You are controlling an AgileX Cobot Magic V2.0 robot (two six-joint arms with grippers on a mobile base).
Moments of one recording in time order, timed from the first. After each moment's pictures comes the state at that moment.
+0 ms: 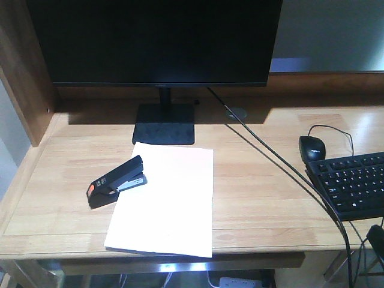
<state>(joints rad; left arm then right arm) -0.10 0.24 -0.45 0.46 0.42 -0.38 0.41 0.11 -0.24 -0.43 0.37 0.36</state>
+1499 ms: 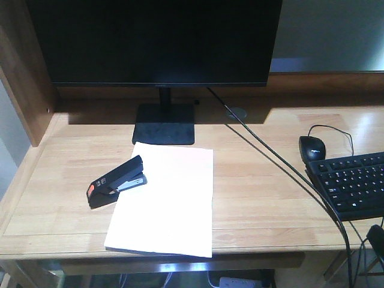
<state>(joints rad) -0.10 0.05 -0.22 0.46 0.35 -0.38 0.41 0.11 -0.24 -0.43 0.37 0.36</state>
